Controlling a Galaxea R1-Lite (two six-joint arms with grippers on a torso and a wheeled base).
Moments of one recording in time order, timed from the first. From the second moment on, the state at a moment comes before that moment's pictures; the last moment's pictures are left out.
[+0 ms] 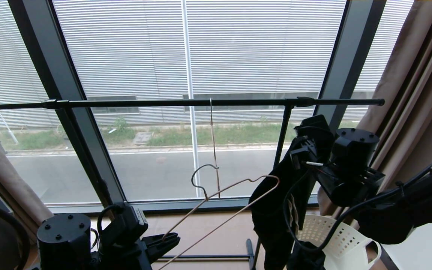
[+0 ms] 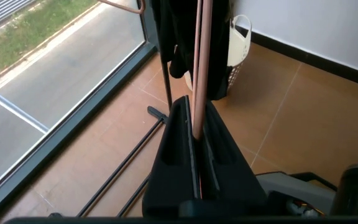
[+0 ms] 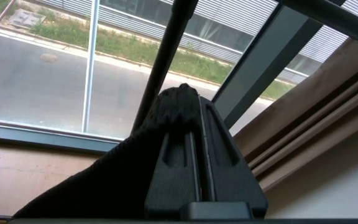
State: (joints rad) left arm -0.49 1.94 0.00 -1.57 -0.41 0.21; right arm 0.46 1.97 -0.74 -1.12 -0.53 -0.27
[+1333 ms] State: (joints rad) left arm -0.49 1.97 0.00 -1.57 -0.40 0.21; right arm 0.69 1.86 -0.65 -1.12 -0.62 -0.27
